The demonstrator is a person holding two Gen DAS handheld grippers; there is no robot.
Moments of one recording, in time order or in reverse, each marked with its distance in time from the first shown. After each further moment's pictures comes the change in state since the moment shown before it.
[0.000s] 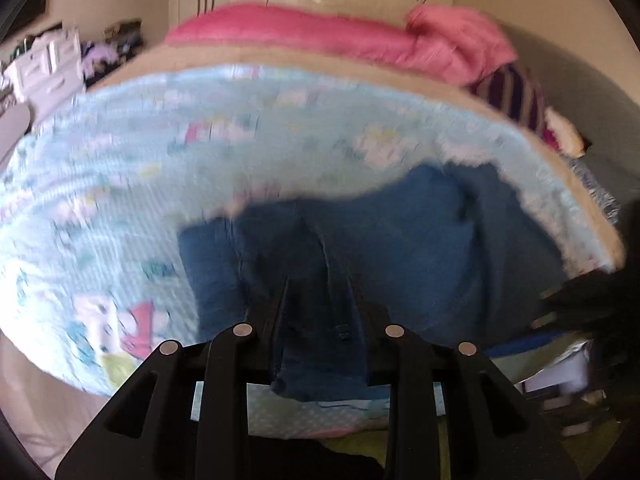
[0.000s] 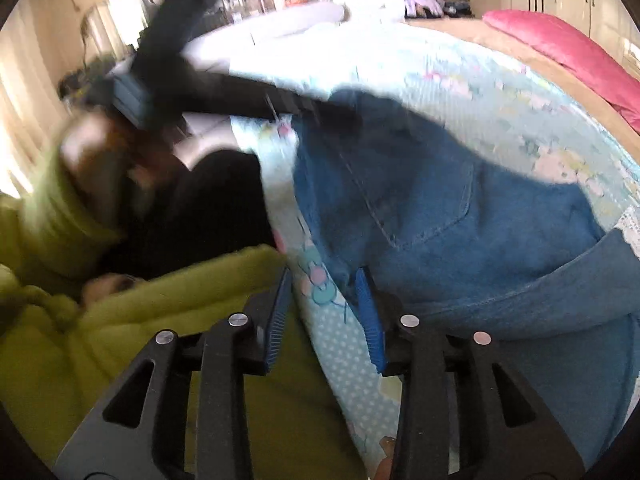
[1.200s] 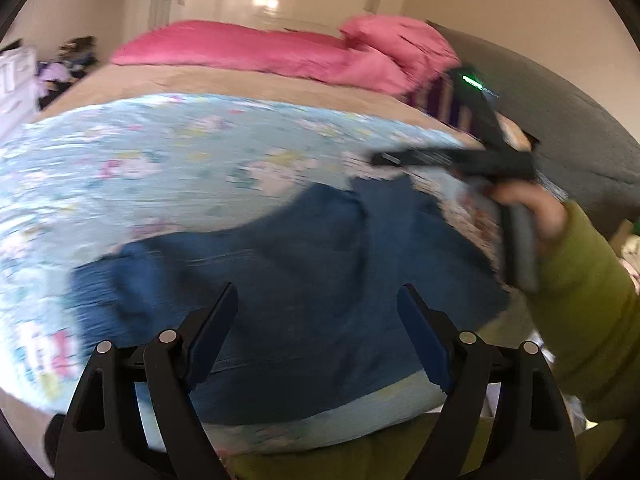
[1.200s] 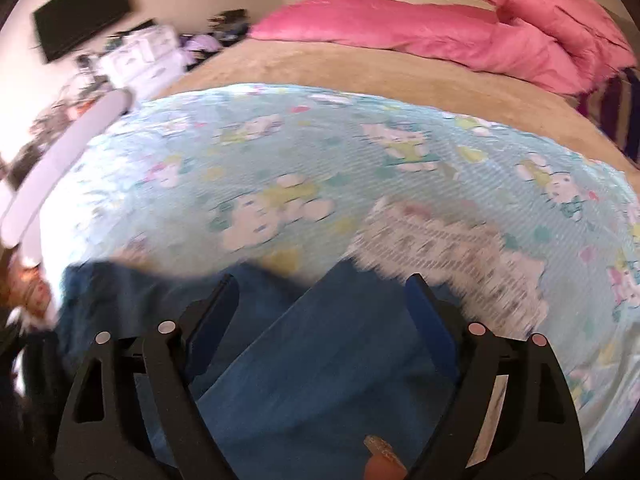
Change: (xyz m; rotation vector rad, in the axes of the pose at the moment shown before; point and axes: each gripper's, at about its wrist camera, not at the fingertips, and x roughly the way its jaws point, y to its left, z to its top) left arm -0.019 -0.097 0.022 0.093 -0.072 -0.228; right arm -0.041 -0.218 0.039 0.523 -0.049 -0.535
